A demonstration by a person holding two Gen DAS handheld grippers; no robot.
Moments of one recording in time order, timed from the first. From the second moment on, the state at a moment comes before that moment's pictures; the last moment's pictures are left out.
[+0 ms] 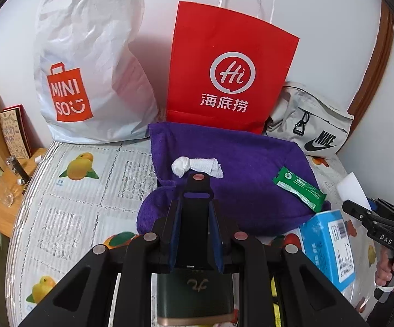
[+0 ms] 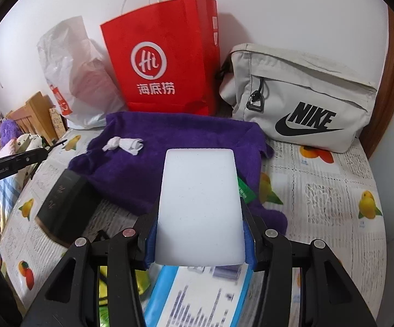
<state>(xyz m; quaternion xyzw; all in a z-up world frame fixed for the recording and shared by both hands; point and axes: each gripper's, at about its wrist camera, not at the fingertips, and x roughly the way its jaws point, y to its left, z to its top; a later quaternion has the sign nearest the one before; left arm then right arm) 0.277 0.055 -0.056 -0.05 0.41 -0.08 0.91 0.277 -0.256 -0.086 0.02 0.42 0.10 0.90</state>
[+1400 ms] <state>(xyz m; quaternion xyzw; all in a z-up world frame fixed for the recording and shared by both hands) 0.400 0.041 -0.126 -0.07 0.51 -0.09 0.85 0.403 -0.204 -0.162 -0.02 0.53 0.16 0.83</state>
